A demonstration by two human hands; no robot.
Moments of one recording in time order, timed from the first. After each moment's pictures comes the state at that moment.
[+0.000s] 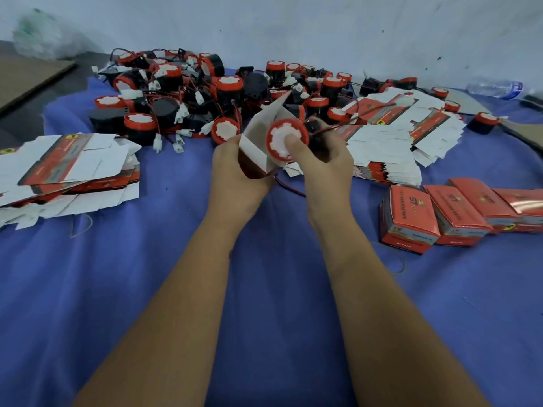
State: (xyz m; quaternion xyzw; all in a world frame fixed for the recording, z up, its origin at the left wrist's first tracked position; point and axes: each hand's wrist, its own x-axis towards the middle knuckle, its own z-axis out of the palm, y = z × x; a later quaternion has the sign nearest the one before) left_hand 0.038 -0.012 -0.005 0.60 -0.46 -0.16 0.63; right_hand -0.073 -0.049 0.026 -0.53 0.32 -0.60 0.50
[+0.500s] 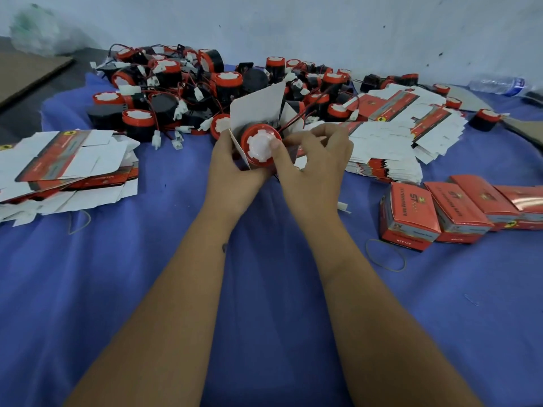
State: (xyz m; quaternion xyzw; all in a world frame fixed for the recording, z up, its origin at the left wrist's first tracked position) left_hand 0.036 -0.008 0.000 0.56 -0.42 -0.24 0.68; right_hand -0.064 -0.050 0.007 -0.71 0.42 -0.55 0.15
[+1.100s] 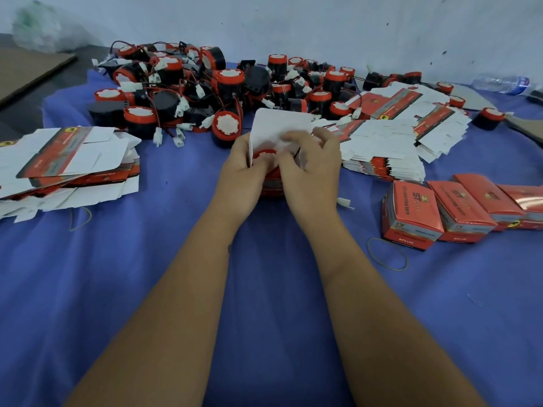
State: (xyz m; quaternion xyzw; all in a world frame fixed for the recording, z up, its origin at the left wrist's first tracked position) left_hand 0.035 -0.009 -0.003 0.57 -0.44 -0.30 0.63; right_hand -0.066 -0.046 0.006 -0.71 0.43 -0.50 0.26
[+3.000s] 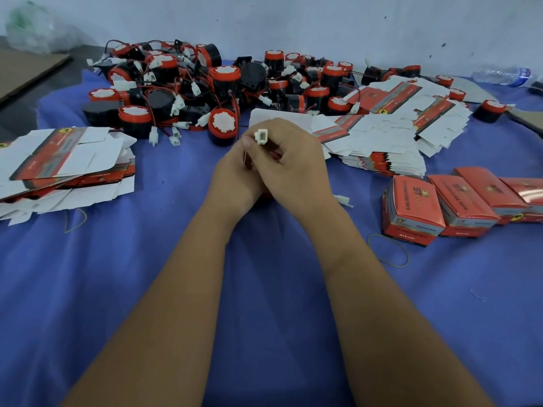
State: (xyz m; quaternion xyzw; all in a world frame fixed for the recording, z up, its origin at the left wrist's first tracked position) left_hand 0.039 -0.011 -0.004 0.63 -0.53 -0.20 0.54; right_hand -0.060 -0.037 0.025 -0.81 0.24 -0.50 0.19
